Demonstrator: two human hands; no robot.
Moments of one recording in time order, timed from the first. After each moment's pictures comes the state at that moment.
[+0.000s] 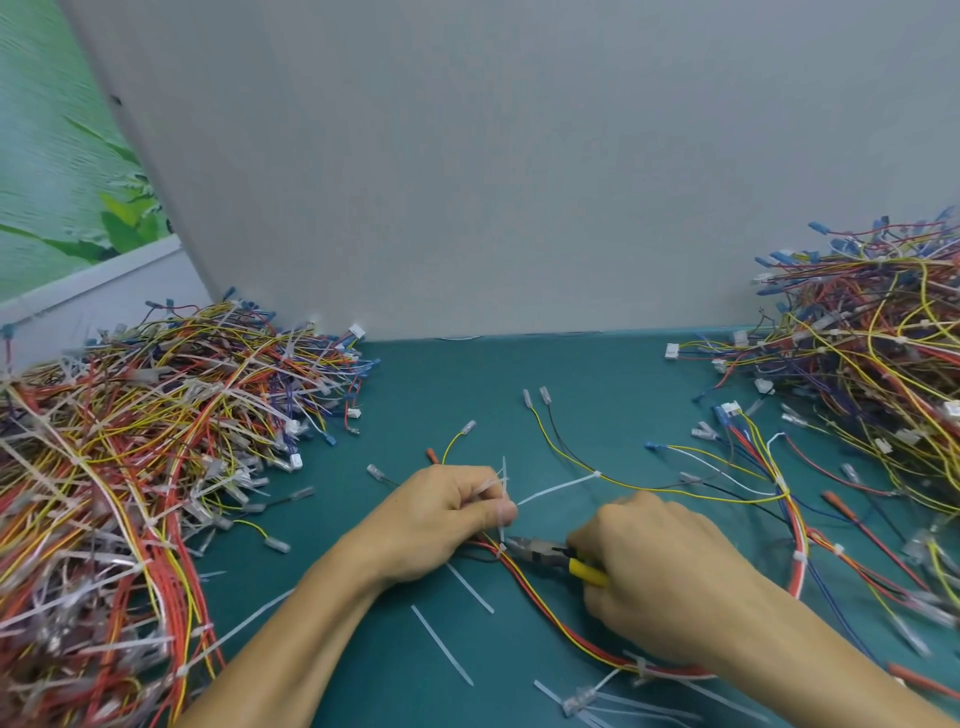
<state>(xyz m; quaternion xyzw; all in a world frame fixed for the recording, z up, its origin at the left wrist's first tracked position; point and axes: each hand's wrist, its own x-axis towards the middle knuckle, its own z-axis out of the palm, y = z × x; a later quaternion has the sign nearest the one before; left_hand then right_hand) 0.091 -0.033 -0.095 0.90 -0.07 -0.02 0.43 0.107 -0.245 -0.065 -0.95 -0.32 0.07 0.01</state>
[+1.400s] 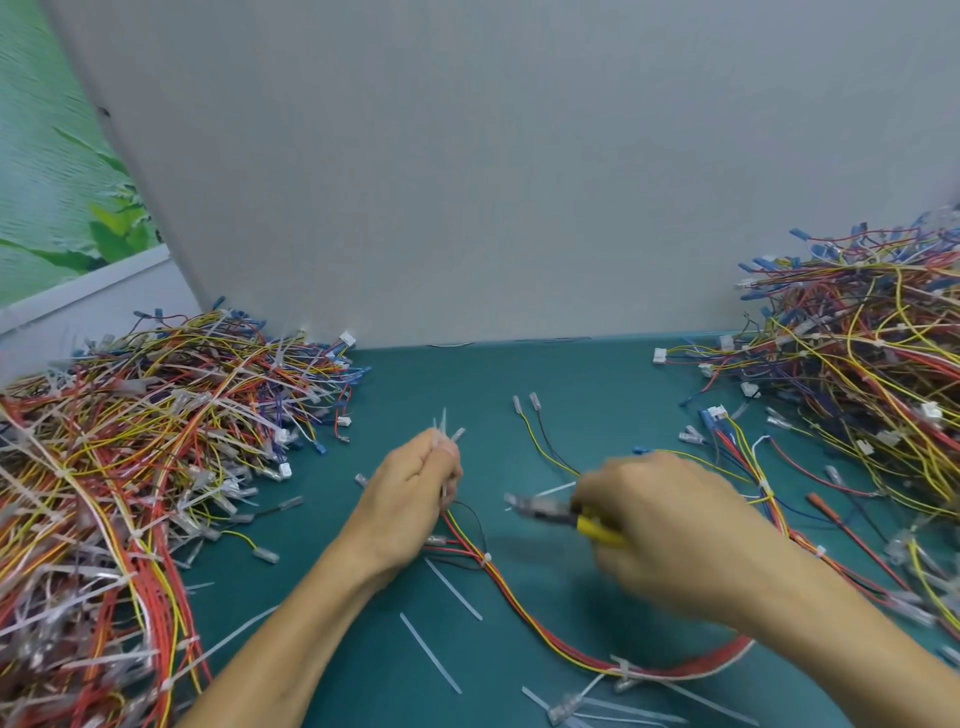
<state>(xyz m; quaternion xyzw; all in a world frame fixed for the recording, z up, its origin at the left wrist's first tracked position) 0.097 -0.039 -0.094 0.81 0.05 0.14 0.57 0.123 -0.260 -0.049 -0.94 -0.35 -0.02 0.06</state>
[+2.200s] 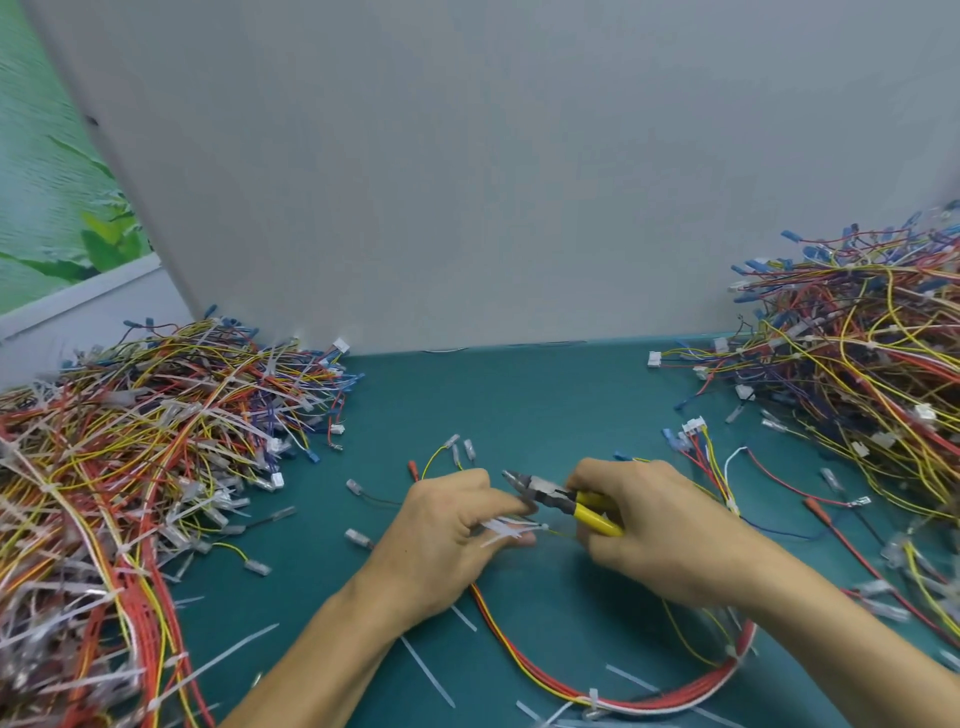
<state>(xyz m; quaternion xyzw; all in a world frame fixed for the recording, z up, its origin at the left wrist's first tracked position) 0.089 -0.063 -0.091 0.91 -0.18 0.21 0.30 0.145 -0.267 -0.066 -0.91 -0.35 0.04 0.23</state>
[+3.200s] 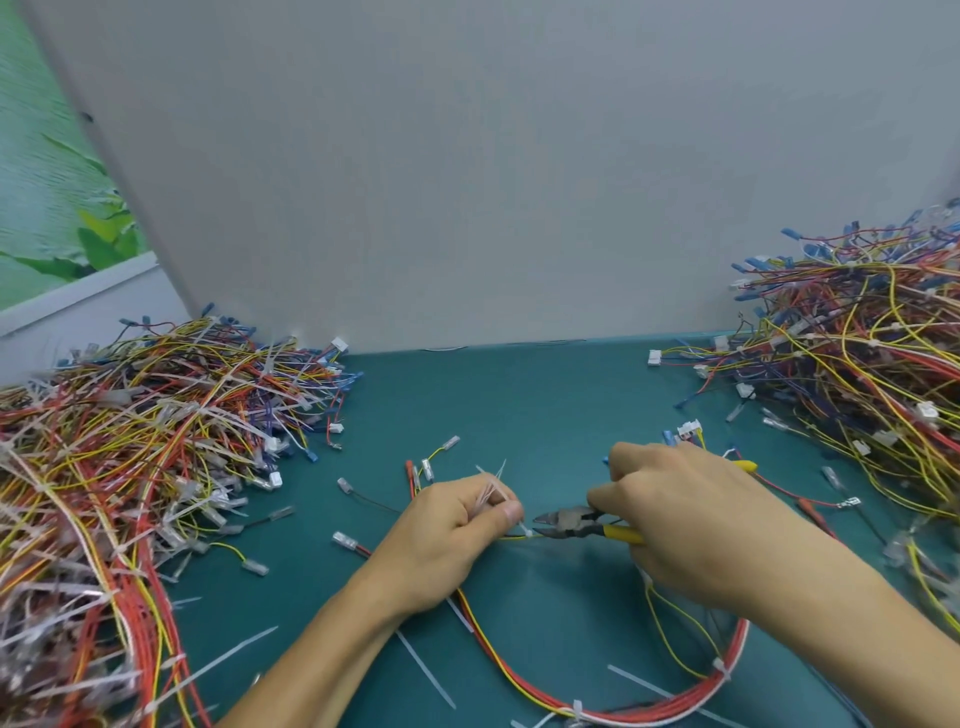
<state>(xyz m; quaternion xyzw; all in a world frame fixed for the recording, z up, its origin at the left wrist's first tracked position) 0.094 -0.056 -0.107 0.87 -0.06 0.04 0.48 0.137 -0.271 -0.043 -0.91 -0.39 -0.04 -0.11</state>
